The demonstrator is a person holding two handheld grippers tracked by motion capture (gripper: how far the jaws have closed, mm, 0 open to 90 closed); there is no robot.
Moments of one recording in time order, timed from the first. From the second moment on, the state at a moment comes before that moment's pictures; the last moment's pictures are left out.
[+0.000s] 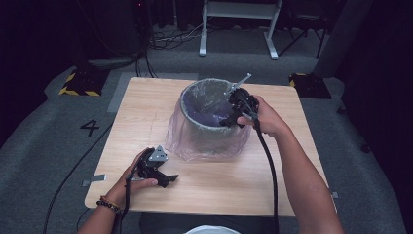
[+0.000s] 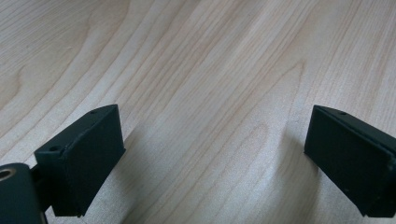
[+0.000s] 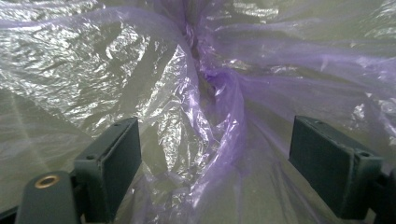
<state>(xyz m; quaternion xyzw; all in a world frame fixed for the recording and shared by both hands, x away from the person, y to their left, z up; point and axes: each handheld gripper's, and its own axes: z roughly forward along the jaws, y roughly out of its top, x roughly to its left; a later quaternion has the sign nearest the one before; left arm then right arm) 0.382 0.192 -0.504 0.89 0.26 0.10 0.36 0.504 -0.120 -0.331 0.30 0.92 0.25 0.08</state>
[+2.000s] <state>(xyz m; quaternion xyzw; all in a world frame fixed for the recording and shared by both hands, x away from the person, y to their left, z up) 0.382 0.192 -0.504 0.89 0.26 0.10 0.36 0.431 -0.224 -0.316 0.25 0.86 0.39 0.20</state>
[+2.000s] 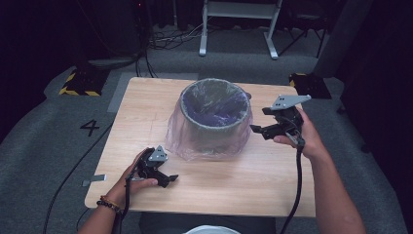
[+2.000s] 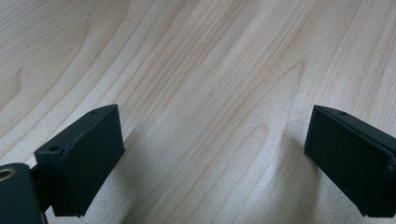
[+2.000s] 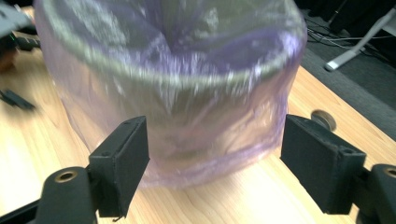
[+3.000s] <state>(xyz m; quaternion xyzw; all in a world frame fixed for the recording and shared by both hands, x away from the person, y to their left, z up) 0.382 0.192 -0.504 0.89 0.26 0.10 0.36 0.398 -0.241 -0.399 0.24 0.88 0.32 0.24</state>
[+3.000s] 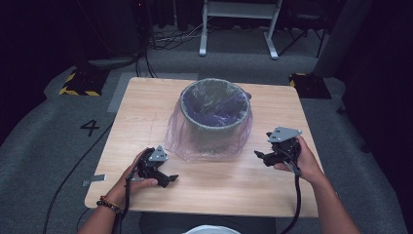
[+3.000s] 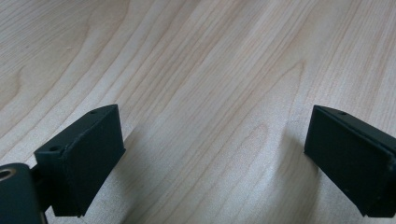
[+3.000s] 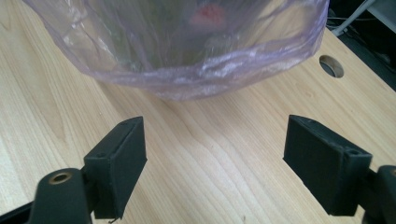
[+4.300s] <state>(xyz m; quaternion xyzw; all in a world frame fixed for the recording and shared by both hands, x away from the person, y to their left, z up) 0.382 0.192 -0.504 0.89 0.26 0.10 0.36 0.361 -0.326 -0.503 0.39 0.83 0.37 0.17</state>
